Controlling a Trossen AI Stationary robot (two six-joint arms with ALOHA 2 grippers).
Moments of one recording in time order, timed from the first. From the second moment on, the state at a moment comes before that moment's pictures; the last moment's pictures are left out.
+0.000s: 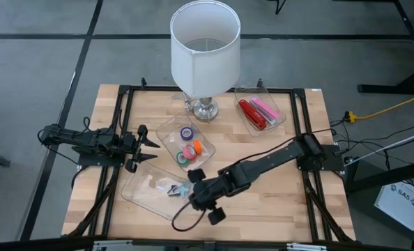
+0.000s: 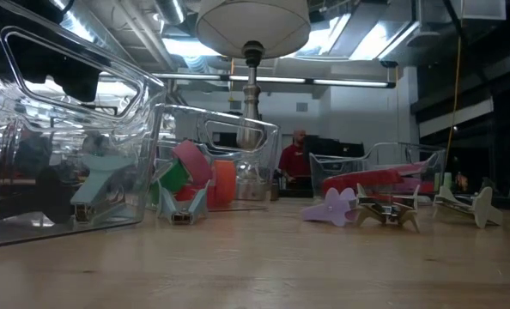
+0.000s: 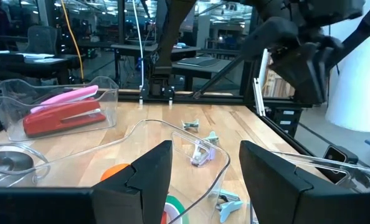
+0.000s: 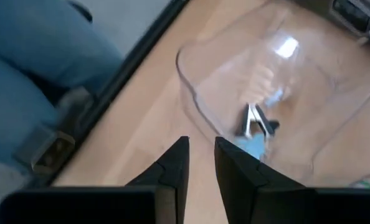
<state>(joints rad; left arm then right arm) -0.16 0.00 0.02 0.00 -0.05 -0.09 0.43 2.11 1.95 -0.70 0.00 -0.10</state>
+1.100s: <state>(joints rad) -0.16 0.00 0.02 0.00 -0.05 -0.09 0.32 2.03 1.41 -0.31 0.20 -0.69</state>
